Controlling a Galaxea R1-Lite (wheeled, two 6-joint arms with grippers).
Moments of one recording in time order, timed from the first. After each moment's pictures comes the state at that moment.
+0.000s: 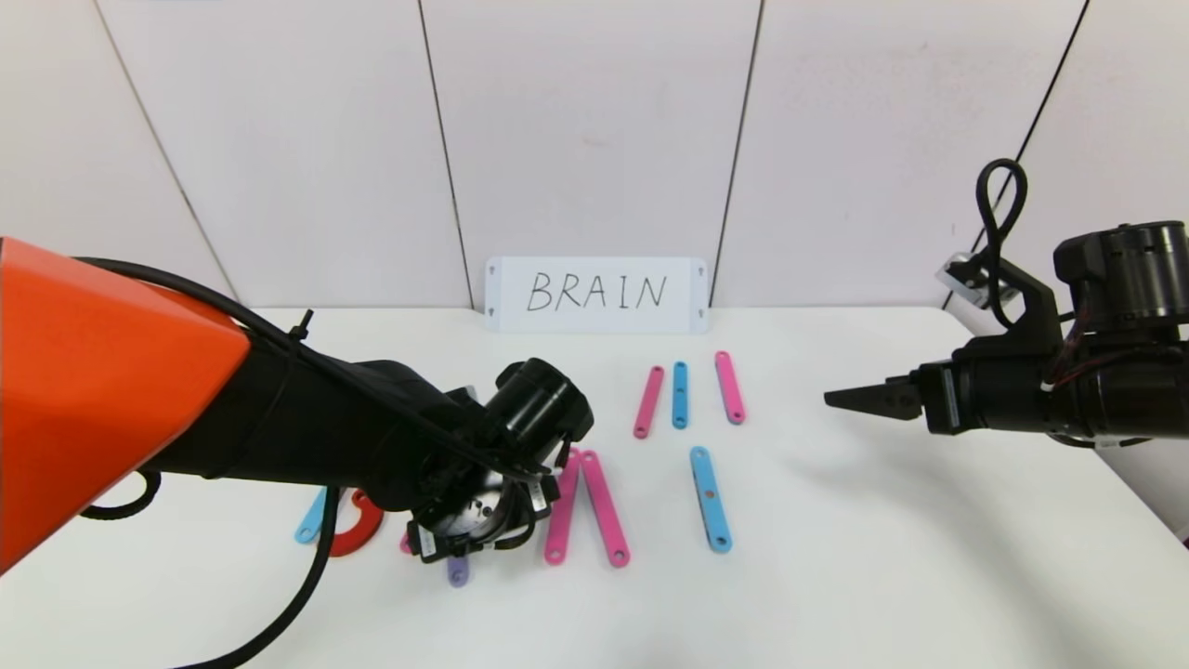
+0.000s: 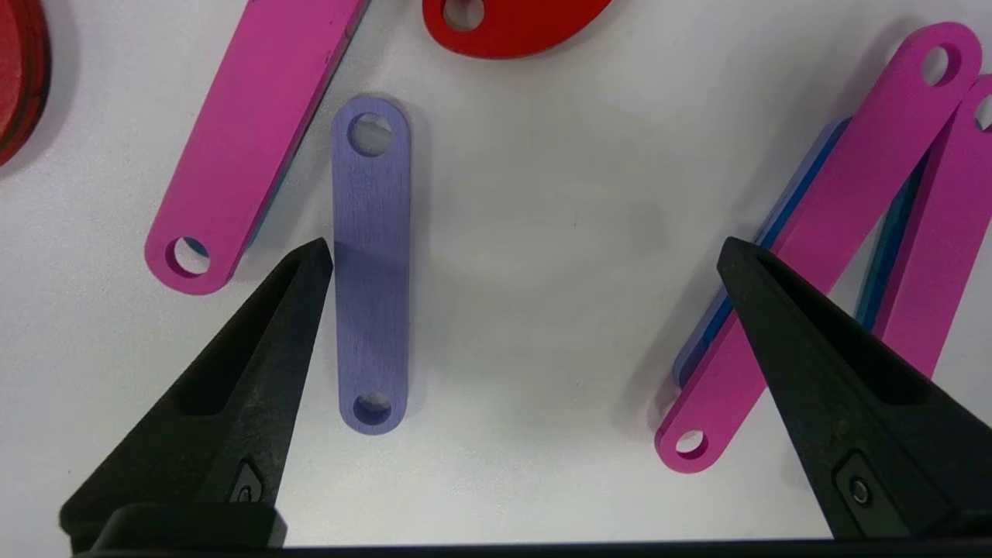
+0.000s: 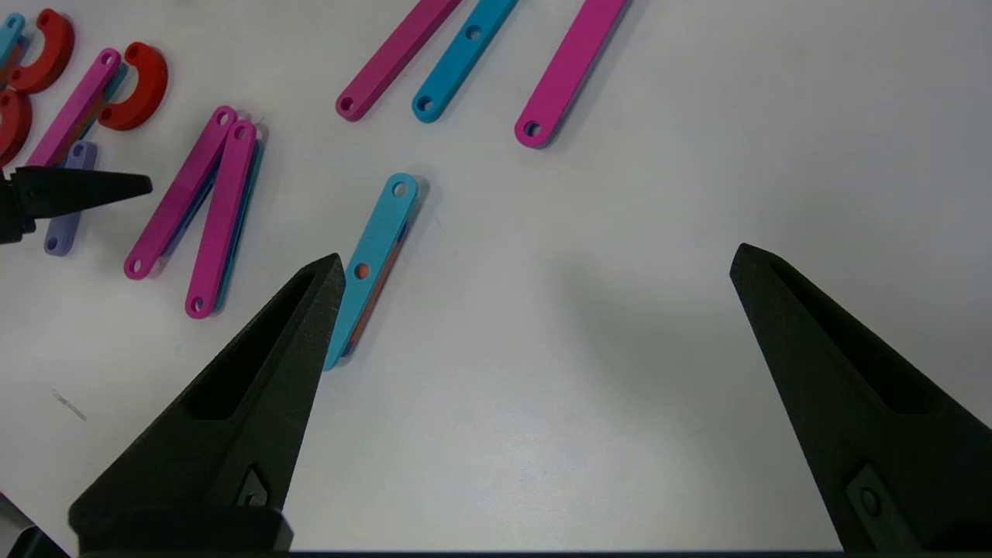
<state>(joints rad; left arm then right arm) -0.72 1.98 -1.19 0.34 0.39 -1.03 0.09 1.63 -0.90 -0.08 0.46 -0.03</state>
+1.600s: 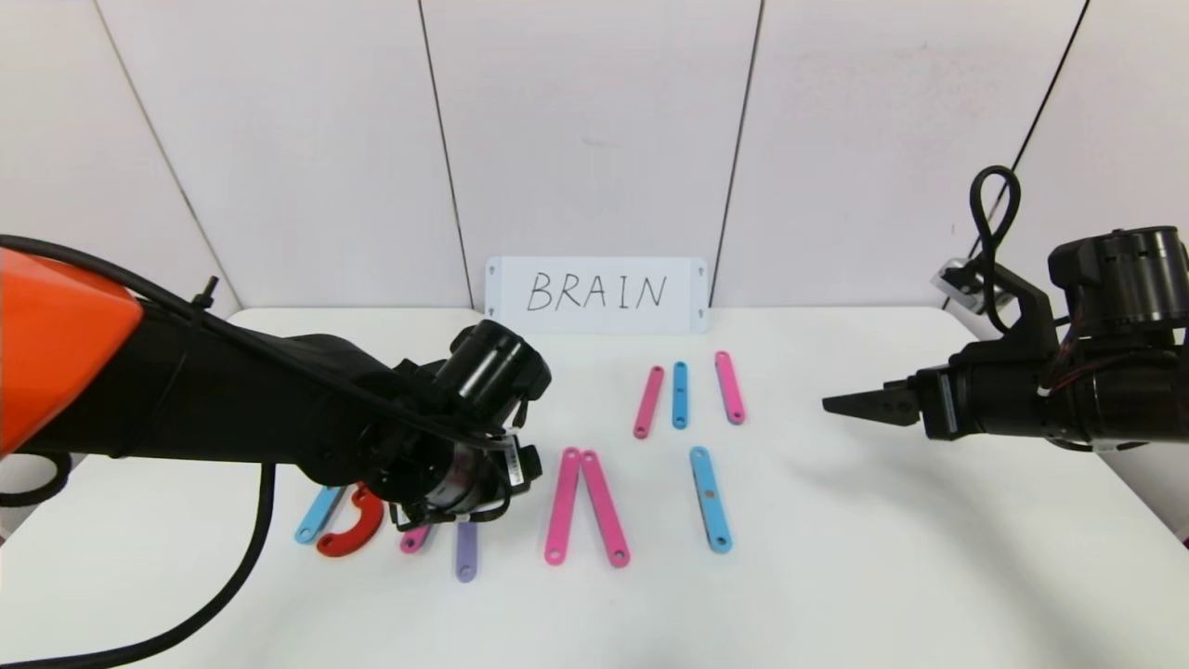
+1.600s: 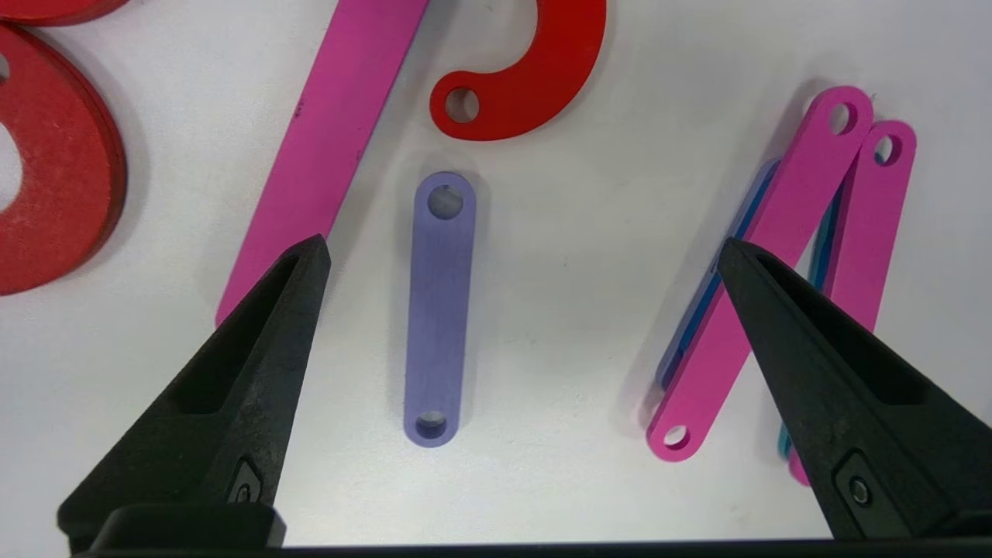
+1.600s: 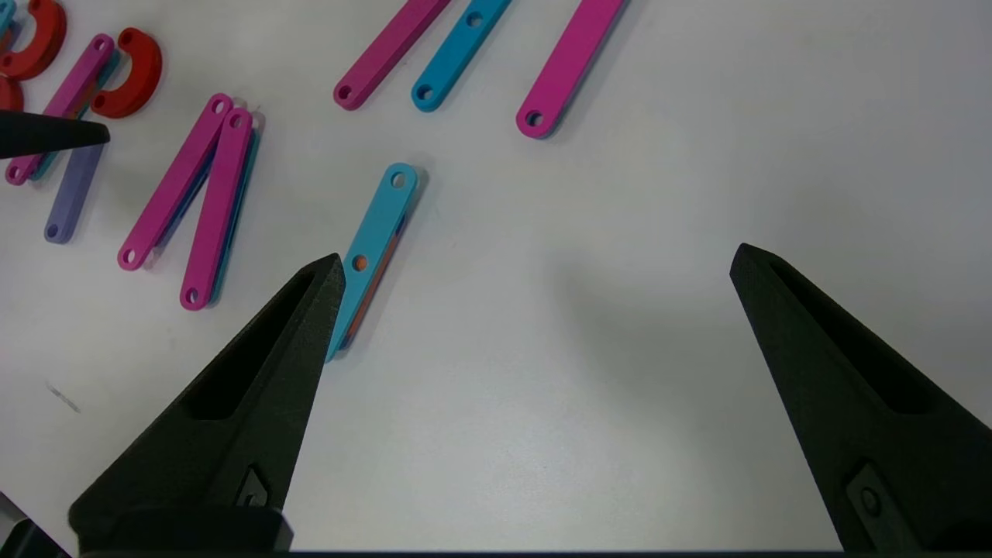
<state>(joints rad) -0.65 1.90 -1.16 0.29 0.31 -0.88 0.09 1.64 -0.90 -0.08 0.46 -0.04</state>
